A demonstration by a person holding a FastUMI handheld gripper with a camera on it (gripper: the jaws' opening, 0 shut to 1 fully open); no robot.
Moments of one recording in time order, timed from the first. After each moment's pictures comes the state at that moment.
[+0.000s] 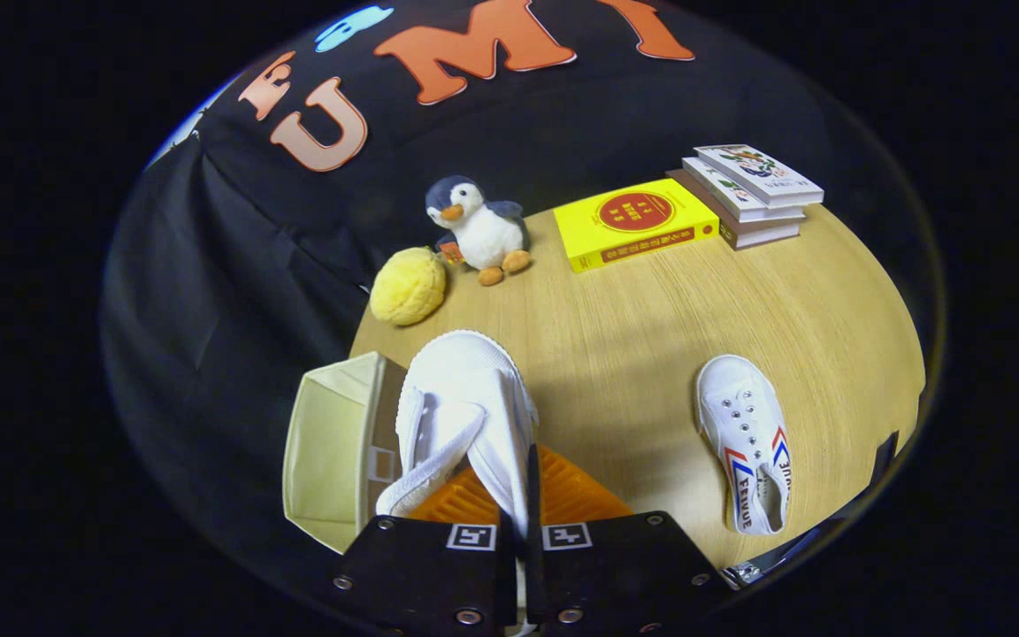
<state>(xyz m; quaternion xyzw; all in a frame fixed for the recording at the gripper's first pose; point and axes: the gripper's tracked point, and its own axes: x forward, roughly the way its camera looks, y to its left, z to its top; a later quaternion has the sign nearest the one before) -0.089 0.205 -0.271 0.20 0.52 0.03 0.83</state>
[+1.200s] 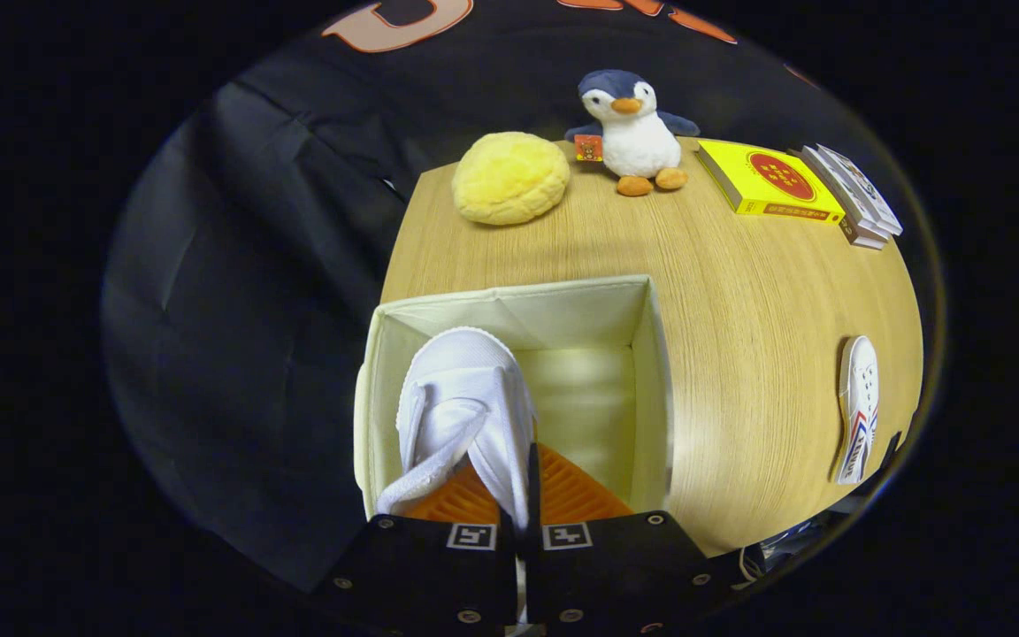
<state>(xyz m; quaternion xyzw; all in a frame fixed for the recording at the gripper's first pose) -0.078 0.434 -0.329 0.11 0.67 0.04 0.73</state>
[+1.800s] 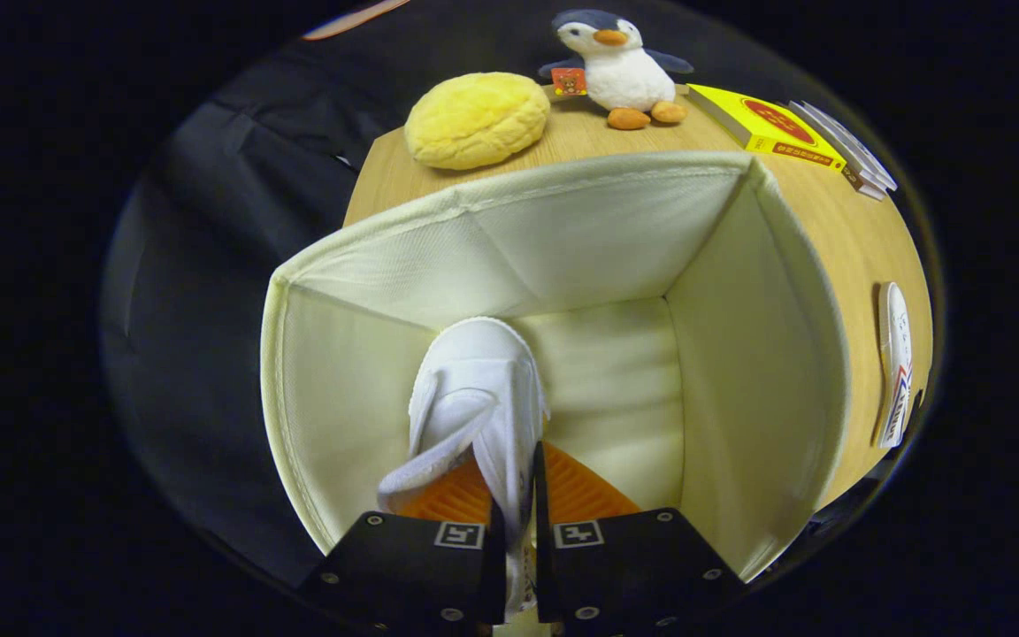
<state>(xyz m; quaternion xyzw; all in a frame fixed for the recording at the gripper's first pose) -0.101 0.466 -0.390 0.15 0.71 0.02 0.69</state>
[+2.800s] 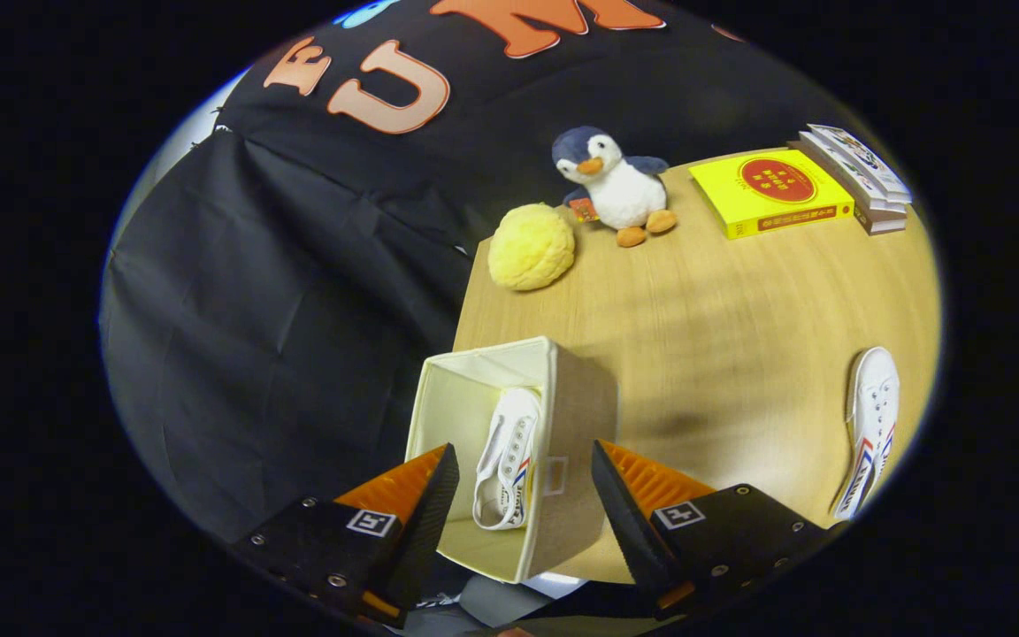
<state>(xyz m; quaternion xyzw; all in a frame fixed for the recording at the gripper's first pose) -0.073 0.299 -0.250 0.27 0.55 0.16 0.77</state>
